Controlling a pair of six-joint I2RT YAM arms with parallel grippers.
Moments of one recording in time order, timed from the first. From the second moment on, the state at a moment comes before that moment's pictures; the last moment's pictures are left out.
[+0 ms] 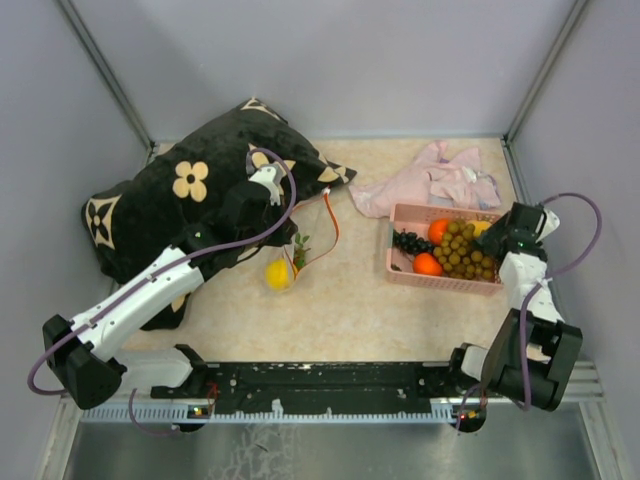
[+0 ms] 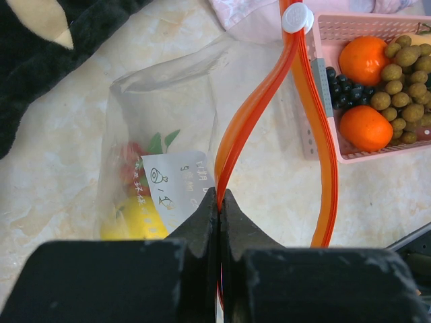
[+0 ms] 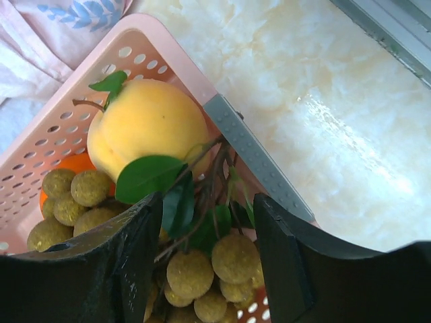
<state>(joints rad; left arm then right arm) -0.74 1.23 1.15 -0.48 -0.17 -0.50 -0.35 1.21 0.74 -0.32 0.14 0.51</state>
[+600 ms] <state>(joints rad) -0.74 1.23 1.15 -0.47 -0.17 -0.50 -0.36 1.34 0.65 -0.01 0.05 0.59</state>
